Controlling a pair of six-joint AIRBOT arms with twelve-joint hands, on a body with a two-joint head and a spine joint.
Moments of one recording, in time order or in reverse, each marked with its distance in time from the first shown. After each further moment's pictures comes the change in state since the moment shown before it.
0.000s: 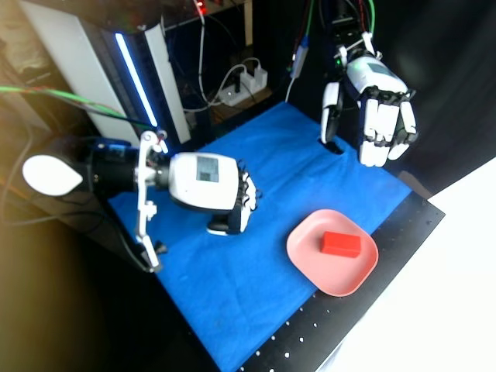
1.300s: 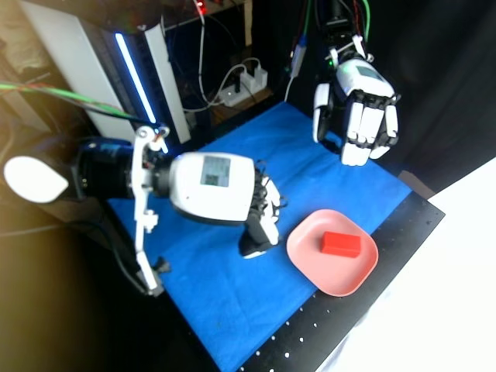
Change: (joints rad) left arm 0.064 0.014 -0.059 0.018 -0.042 0.003; right arm 0.153 -0.020 0.117 0.025 0.010 0.000
